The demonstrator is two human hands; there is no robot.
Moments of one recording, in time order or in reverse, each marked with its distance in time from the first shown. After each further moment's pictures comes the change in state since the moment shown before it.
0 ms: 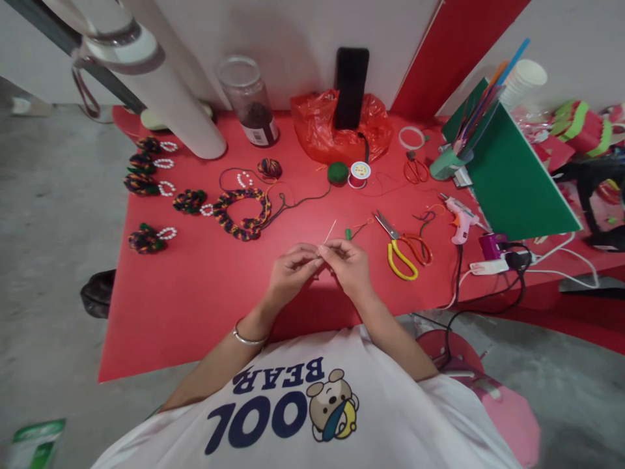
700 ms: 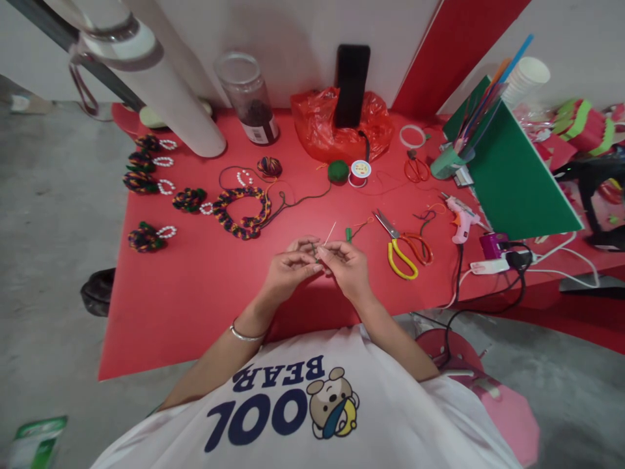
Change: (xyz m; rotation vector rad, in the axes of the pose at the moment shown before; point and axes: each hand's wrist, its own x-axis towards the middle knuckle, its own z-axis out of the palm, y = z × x) left_hand 0.004 -0.005 -0.011 -0.021 -0.080 0.074; right_hand -0.007 0.004 0.001 0.027 -0.034 0.006
